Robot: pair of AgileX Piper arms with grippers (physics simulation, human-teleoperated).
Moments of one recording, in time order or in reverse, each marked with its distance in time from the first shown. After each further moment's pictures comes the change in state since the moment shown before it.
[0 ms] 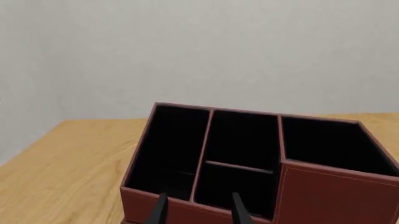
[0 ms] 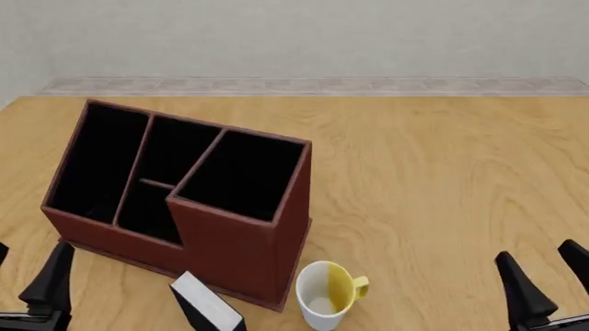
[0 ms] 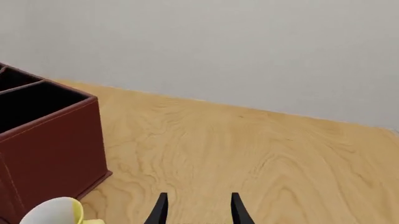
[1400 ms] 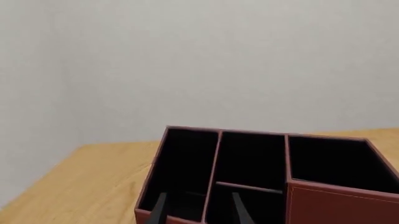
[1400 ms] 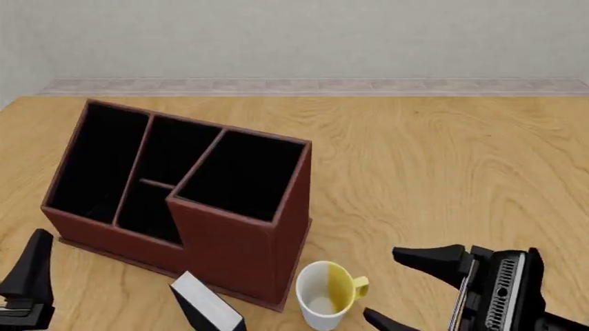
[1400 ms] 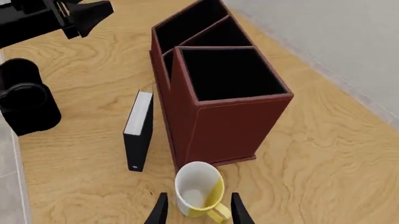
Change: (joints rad) left arm 0.032 -0.001 -0.051 -0.042 0.055; right arm 0.794 0.584 -0.253 0.015 -0.080
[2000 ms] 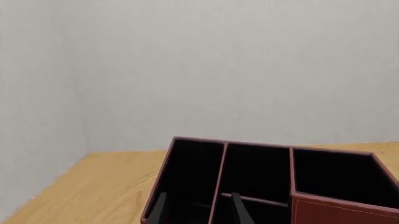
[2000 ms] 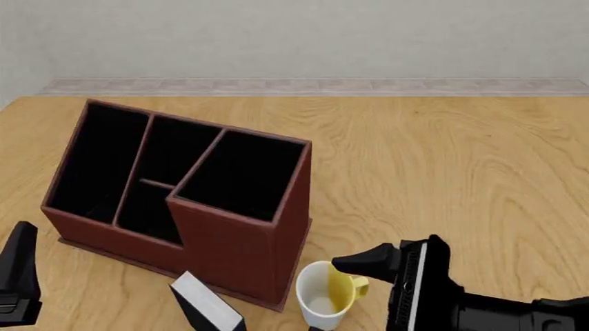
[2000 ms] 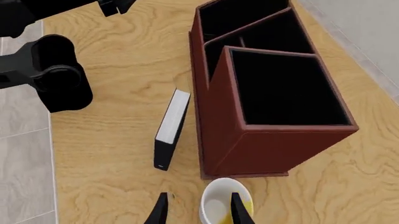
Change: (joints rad) left arm 0.027 0.000 -0.034 -0.012 -0.002; right arm 0.151 0.292 -0.169 0.034 -0.032
